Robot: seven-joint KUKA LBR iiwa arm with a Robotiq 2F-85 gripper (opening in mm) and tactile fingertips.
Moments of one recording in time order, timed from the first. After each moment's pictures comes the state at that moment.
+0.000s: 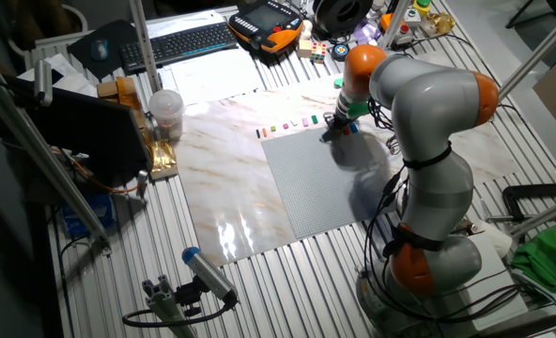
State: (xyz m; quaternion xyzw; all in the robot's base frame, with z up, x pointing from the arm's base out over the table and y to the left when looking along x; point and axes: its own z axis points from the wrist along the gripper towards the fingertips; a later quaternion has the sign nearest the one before) arm 0.601 -0.076 0.025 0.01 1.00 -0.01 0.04
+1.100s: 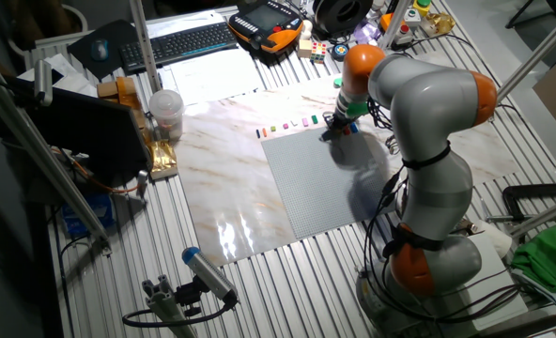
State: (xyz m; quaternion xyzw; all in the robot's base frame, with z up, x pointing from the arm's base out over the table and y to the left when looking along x) arm 0.600 -0.076 0.024 0.03 1.00 -0.02 0.03
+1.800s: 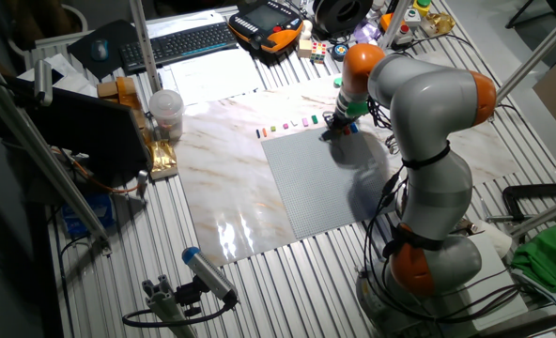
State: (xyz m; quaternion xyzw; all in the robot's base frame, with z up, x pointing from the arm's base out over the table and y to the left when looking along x) arm 0.600 -0.077 0.023 0.03 1.00 -0.02 0.03
